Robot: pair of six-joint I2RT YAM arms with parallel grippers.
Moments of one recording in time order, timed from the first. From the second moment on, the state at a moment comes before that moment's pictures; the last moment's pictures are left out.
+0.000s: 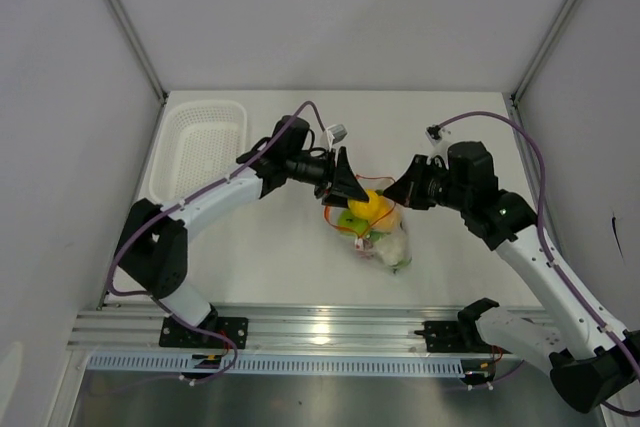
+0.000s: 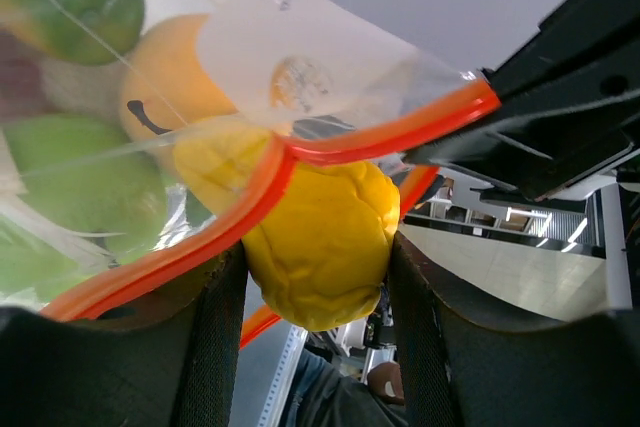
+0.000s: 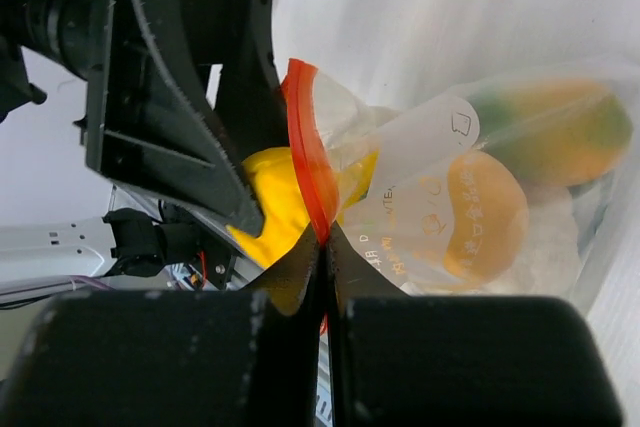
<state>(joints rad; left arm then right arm) -0.61 1.61 1.21 -0.18 0.98 -0.91 0.48 0.99 1.05 -0.56 -0.31 0.60</state>
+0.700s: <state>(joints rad) -0.61 1.69 1.25 -0.30 0.89 -0.81 0.48 0.97 1.05 -0.57 -0.33 0.60</state>
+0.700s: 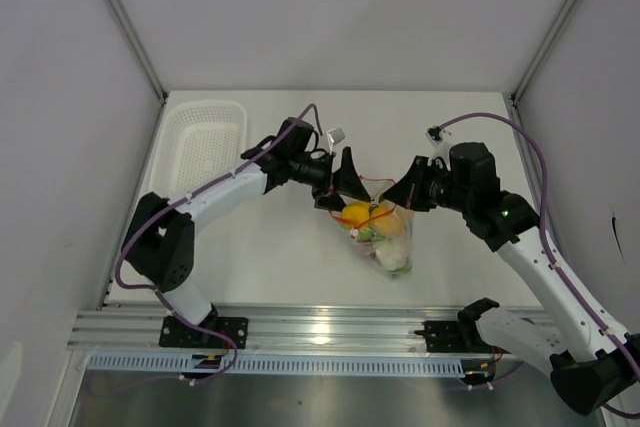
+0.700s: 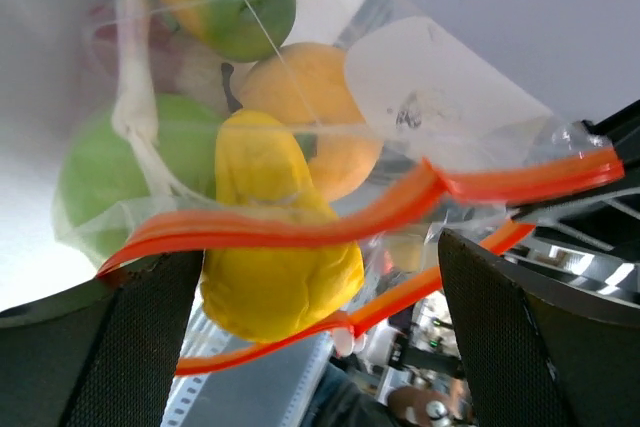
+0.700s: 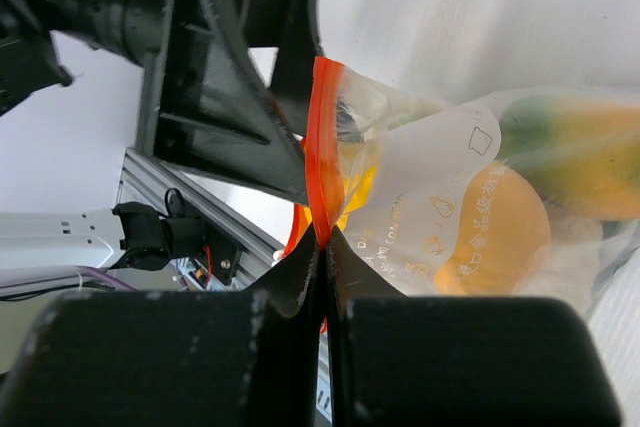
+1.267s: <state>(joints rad) -0.61 1.32 1.18 -0.56 0.51 -0.56 0.48 0.97 1.05 -0.58 -0.33 0.60</state>
